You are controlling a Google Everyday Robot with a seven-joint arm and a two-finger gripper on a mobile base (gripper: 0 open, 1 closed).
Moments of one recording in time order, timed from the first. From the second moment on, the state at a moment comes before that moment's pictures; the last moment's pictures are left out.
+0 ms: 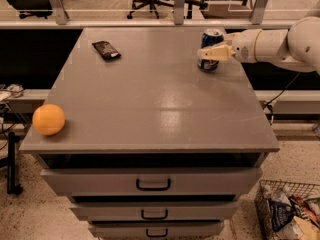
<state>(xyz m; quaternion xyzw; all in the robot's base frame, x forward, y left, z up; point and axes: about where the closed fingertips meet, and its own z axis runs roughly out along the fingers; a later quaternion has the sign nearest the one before) 0.759 -0.178 0.893 -0.36 0.72 0.22 0.55</state>
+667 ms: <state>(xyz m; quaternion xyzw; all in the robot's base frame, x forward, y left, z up) 0.753 -0.178 0.941 -0.36 0.68 0.24 0.59</state>
